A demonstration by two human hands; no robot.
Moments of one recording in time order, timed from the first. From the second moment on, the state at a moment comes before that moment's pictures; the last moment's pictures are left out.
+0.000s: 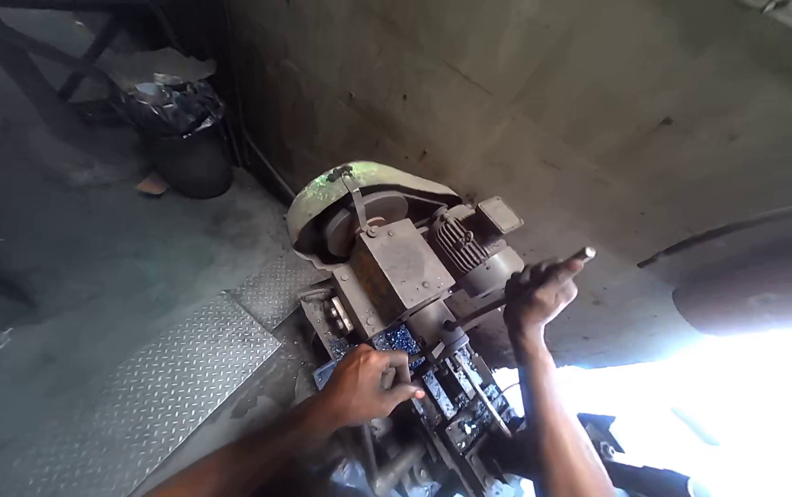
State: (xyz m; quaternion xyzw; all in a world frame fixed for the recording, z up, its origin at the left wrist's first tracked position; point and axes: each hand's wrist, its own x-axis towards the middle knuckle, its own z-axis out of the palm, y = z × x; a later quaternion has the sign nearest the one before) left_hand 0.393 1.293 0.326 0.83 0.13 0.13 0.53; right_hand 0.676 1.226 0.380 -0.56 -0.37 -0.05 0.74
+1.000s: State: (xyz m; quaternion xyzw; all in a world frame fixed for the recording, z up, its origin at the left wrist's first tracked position) left_hand 0.402 1.297 0.327 0.83 0.11 0.15 0.52; right_hand 0.686 1.221 0.431 -0.55 -0.35 -0.02 0.76
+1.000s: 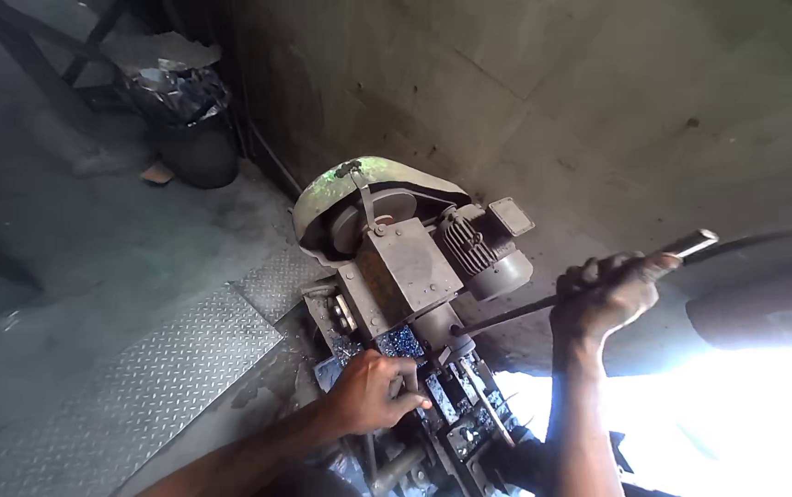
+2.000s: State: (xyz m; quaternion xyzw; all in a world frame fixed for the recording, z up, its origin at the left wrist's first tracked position) left_hand 0.396 1.289 0.325 0.83 0.13 0.19 0.50; right_hand 0.686 1.212 0.412 -0.55 -0.34 -0.08 0.76
